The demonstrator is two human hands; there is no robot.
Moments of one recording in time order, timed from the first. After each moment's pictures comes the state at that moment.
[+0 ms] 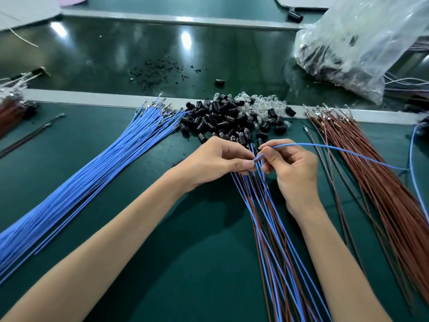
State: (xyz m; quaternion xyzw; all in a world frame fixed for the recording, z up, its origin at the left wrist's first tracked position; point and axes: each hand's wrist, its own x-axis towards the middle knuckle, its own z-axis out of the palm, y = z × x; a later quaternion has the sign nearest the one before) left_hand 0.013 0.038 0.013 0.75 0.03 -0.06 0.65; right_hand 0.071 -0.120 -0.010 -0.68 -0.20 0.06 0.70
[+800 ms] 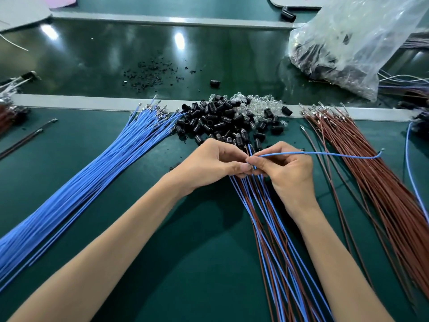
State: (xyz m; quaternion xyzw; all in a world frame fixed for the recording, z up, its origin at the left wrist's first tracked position) left_hand 0.015 0.042 0.006 0.75 0.04 -0.07 0.66; right_hand 0.068 -0.118 -0.011 -0.70 -0.19 0.08 0.68
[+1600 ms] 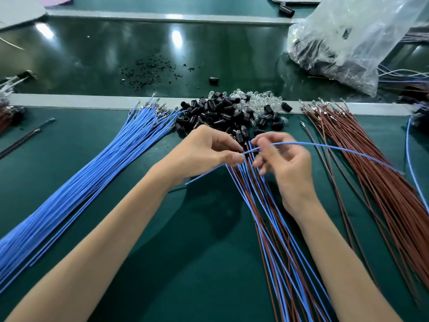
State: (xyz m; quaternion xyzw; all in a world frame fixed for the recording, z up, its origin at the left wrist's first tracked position) left_hand 0.014 0.056 0.026 0.82 0.07 -0.04 0.56; right_hand 0.064 -0.114 -0.005 -0.65 -0.17 0.10 0.74
